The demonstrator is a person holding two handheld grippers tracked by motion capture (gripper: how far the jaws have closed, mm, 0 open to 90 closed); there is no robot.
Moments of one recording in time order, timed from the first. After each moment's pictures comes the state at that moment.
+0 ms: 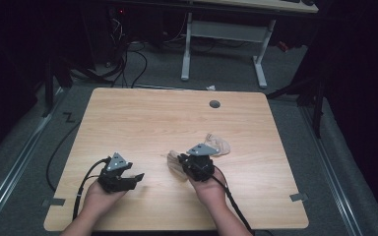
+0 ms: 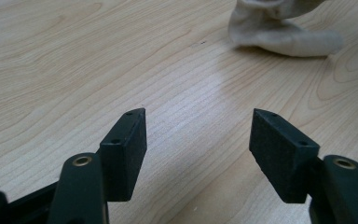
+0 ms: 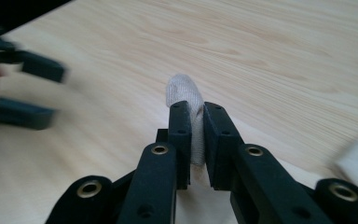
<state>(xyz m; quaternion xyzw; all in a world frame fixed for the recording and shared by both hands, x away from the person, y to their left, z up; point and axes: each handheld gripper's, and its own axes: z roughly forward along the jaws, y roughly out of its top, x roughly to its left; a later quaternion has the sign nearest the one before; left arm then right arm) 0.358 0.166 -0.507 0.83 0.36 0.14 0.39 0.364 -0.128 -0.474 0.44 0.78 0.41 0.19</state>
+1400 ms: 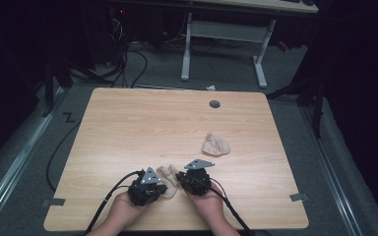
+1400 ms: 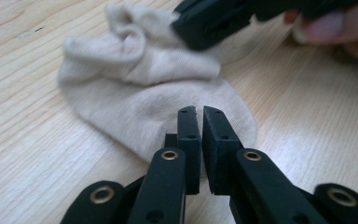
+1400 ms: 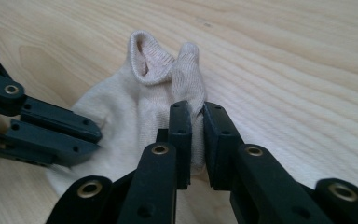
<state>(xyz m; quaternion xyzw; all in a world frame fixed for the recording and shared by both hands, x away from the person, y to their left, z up) 0.329 0.088 -0.523 0.88 0.29 0.06 0.37 0.342 -0.121 -0.524 0.45 0.80 0.38 0.12</state>
